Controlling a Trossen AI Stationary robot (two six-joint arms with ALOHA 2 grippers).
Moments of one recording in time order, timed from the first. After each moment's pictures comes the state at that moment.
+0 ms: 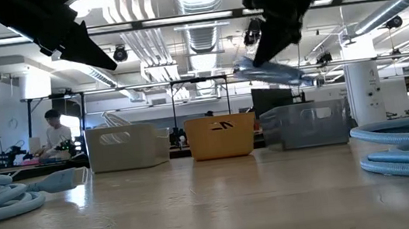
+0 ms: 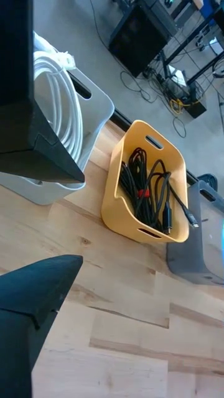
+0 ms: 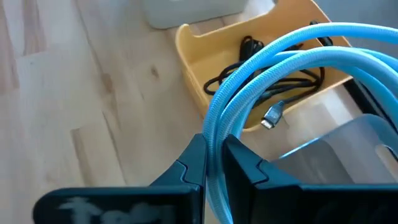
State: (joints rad) left arm -0.37 1.09 0.70 -0.38 -0.88 -0.34; right arm -0.06 1.41 1.04 -0.53 0.29 0.23
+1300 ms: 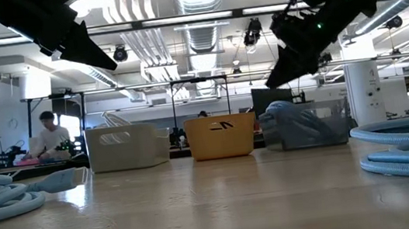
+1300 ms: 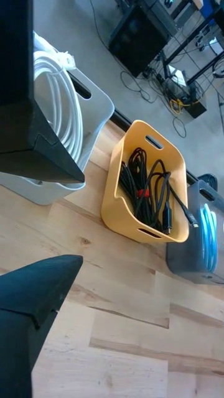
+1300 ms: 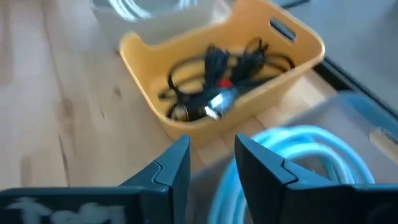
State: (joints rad) left arm -0.37 1.09 0.70 -0.38 -0.88 -0.34; right arm -0.27 1.23 0.62 -0.01 0.15 0.16
